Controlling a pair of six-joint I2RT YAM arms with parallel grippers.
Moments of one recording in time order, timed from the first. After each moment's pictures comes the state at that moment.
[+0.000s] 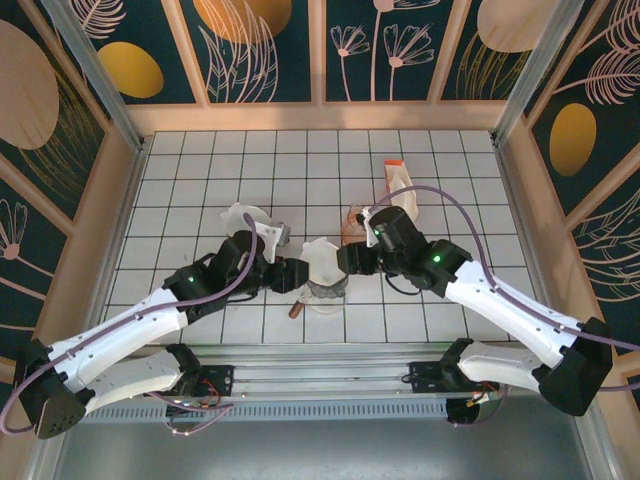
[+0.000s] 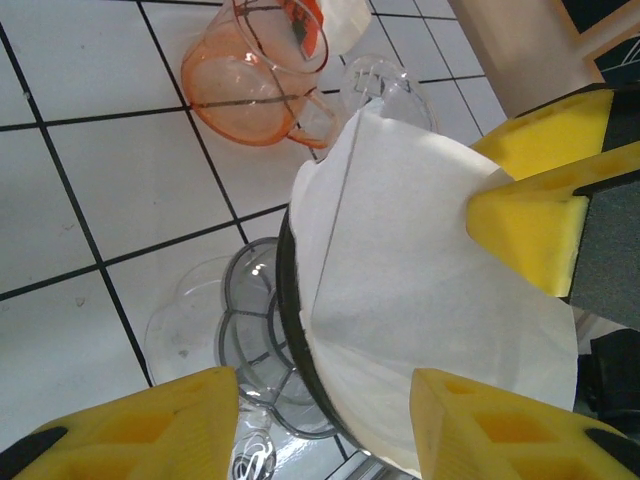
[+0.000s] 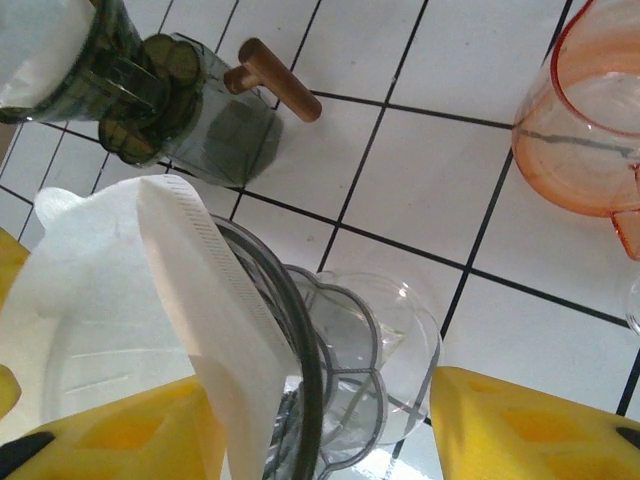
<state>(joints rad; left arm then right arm) -0.87 1.00 0.77 -0.37 0.12 -0.67 0.82 1.11 0.94 -0.60 -0.08 0.53</state>
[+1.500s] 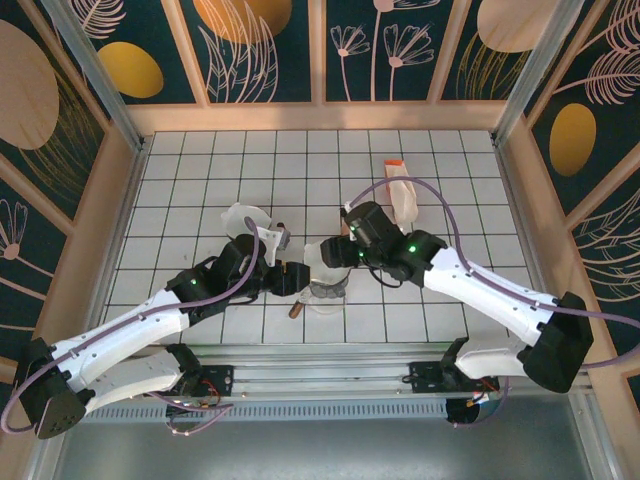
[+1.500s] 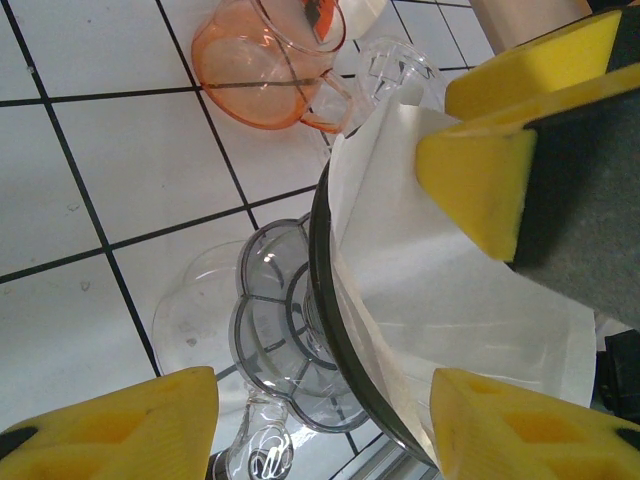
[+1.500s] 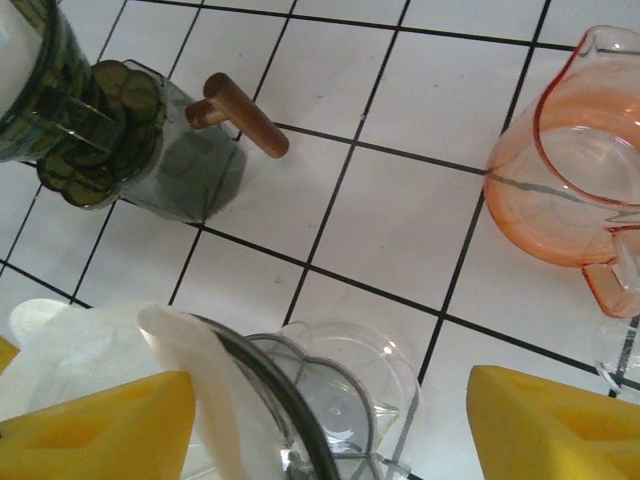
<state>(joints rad) -0.87 1.00 0.73 -0.35 0.12 -0.68 0.89 1.26 1.05 -0.59 0.09 0.52</state>
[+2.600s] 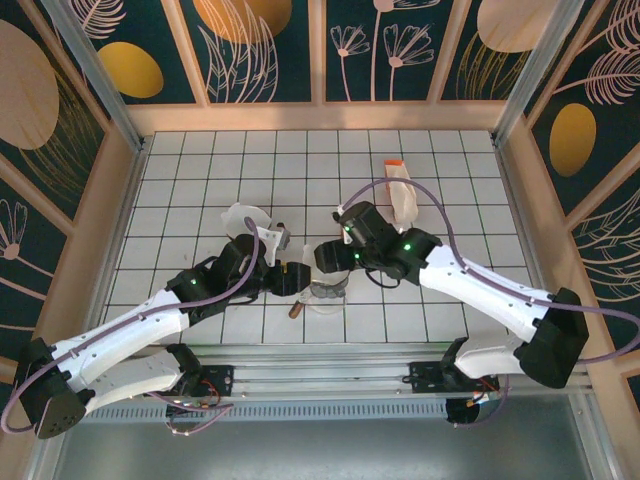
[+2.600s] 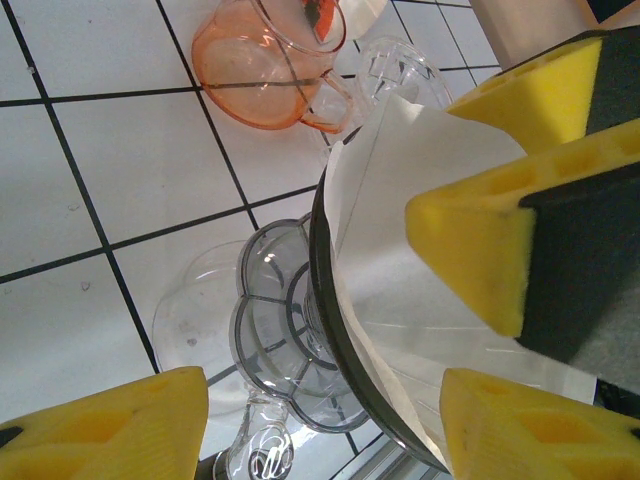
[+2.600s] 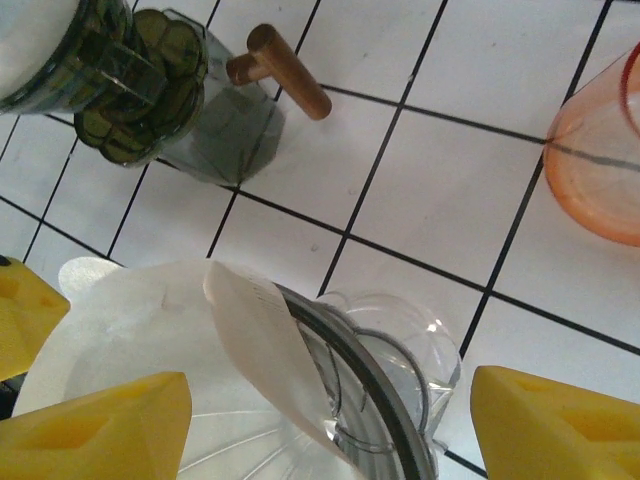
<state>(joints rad) -0.87 1.00 0.73 -0.35 0.12 -0.68 0.91 1.30 1.08 -0.63 0.00 0.52</state>
